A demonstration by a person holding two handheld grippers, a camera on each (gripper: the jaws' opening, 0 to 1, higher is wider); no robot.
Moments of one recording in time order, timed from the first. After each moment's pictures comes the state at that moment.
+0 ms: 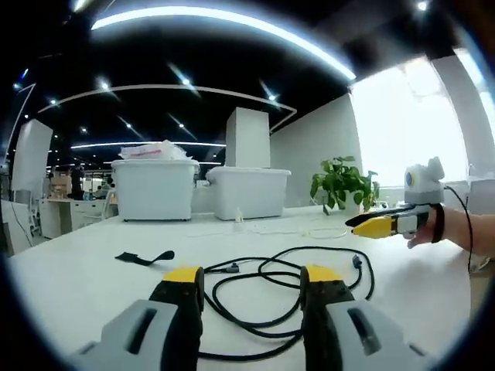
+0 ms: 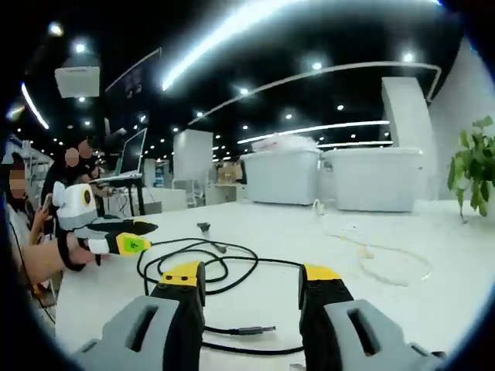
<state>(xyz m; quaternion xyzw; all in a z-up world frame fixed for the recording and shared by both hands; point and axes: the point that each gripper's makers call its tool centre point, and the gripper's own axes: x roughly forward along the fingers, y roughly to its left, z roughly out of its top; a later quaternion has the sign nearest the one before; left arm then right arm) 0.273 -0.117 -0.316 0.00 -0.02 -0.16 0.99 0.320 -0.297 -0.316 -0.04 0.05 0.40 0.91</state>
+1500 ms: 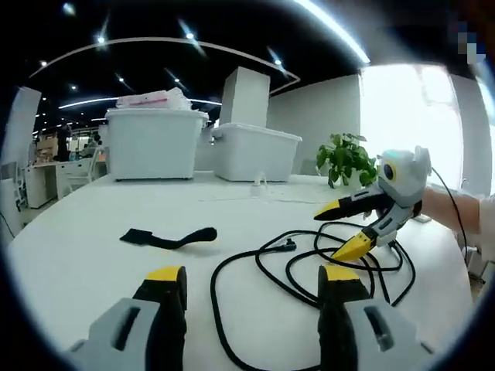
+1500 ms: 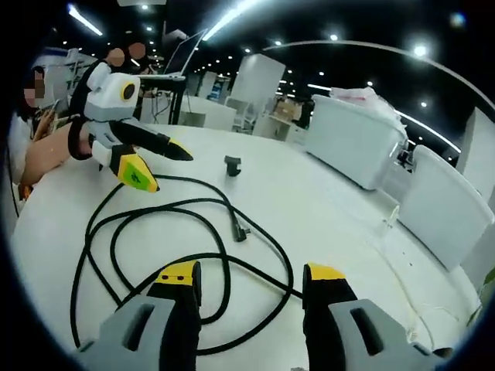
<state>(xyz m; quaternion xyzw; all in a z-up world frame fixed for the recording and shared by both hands) 0.333 -0.056 -0.353 -0.04 0.11 -0.21 0.97 0.380 -0.184 -0.367 -0.27 0.12 0.47 0.83</state>
